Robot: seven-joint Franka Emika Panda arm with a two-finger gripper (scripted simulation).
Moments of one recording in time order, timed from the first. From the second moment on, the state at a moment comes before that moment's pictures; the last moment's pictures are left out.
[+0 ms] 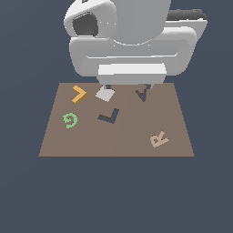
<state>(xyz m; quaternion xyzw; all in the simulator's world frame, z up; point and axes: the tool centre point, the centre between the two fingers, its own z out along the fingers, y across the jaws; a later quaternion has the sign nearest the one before) 0.017 0.026 0.196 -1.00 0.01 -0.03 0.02</state>
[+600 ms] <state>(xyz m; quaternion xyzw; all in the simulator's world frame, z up) 0.009 -0.018 0.164 -1.00 0.08 -0.03 0.01</state>
